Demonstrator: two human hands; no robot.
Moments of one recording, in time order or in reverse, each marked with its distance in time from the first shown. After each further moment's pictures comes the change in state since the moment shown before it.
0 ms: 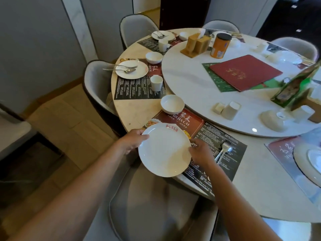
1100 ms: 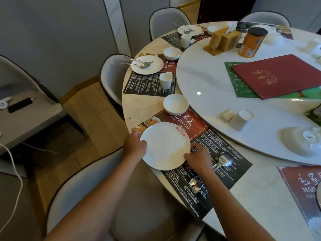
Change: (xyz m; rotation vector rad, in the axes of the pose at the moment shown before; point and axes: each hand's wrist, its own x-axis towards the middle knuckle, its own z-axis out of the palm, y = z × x) left_hand 0.007 -0.011 0.090 0.262 0.711 -0.089; right_hand 0.054 0.039 -0.032 -0.007 -0.175 -0.098
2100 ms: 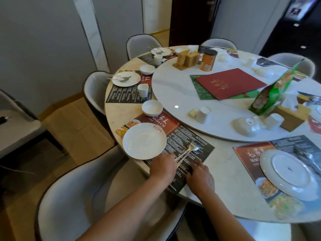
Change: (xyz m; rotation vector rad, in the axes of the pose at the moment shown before) left_hand -0.180 0.049 0.064 0.404 -0.130 0.723; right_hand -0.121 0.083 -0.049 -0.612 0.231 -0.144
